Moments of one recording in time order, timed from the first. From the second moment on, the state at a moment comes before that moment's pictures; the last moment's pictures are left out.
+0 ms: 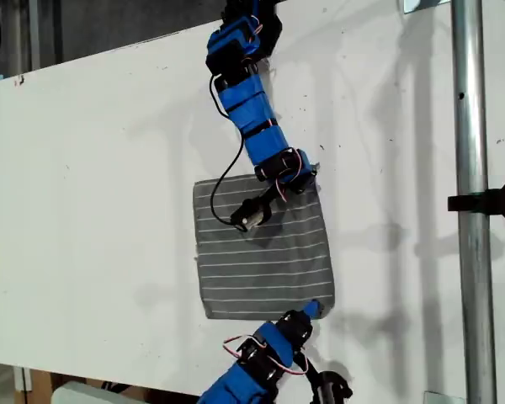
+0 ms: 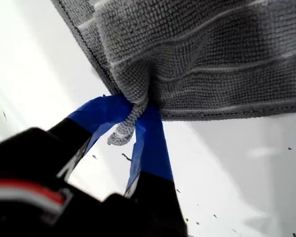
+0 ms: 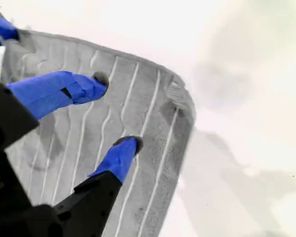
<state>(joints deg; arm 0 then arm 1) 31.8 101.0 107.3 72.7 -91.0 -20.7 45.8 54.1 82.2 64.4</state>
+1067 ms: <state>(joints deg) 37.6 79.2 116.7 47.8 -105.5 -20.9 47.0 55.1 81.7 64.4</state>
